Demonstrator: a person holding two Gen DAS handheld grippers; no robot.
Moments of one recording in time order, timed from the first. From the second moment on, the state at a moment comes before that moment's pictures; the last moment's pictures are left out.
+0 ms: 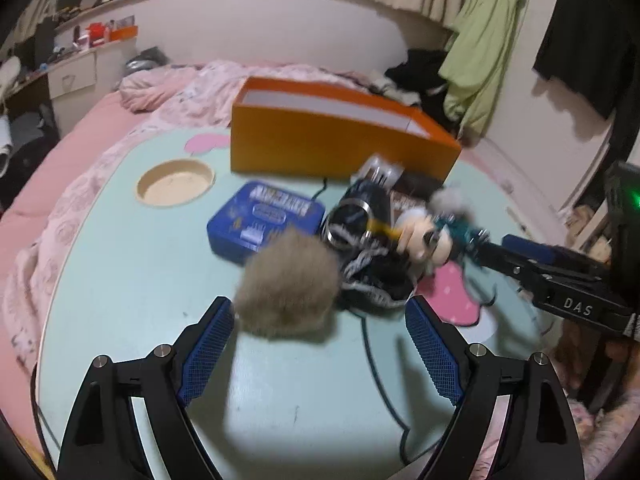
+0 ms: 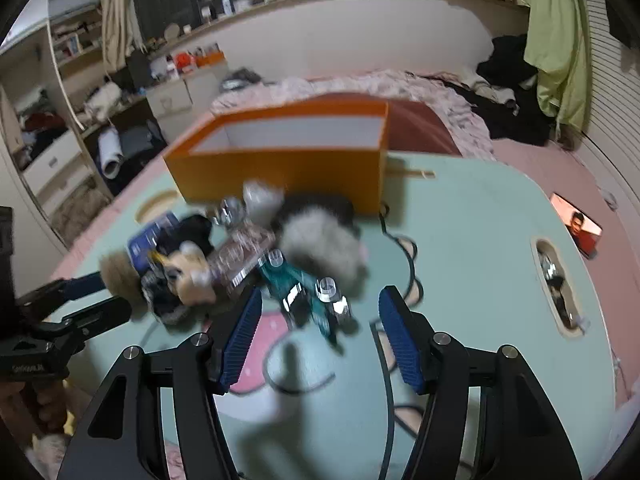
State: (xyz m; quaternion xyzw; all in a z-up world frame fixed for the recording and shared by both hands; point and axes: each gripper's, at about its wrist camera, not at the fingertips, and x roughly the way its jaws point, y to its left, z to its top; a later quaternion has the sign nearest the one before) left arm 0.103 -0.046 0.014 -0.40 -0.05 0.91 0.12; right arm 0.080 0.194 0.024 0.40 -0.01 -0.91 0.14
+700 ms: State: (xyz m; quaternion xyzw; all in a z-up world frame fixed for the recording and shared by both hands) left arm 0.098 -0.029 0.000 -0.41 0.03 0.91 0.07; right arm 0.073 0.189 -0.003 0.44 0.06 -0.89 0.11
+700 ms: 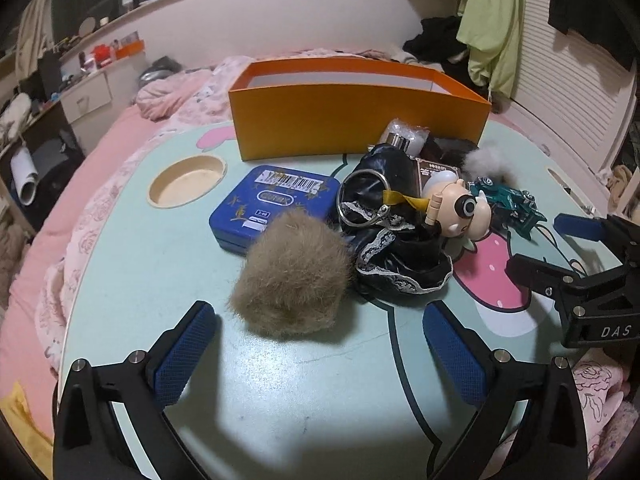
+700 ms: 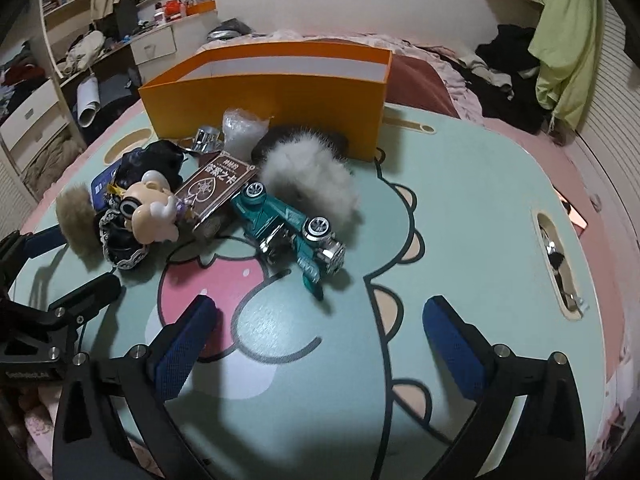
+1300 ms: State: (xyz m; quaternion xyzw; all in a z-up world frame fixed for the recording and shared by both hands) left arm 0.097 -0.026 -0.001 -0.41 0.03 0.91 0.08; right arm 0.073 0.185 -0.005 0.43 0.06 -0.89 0.13
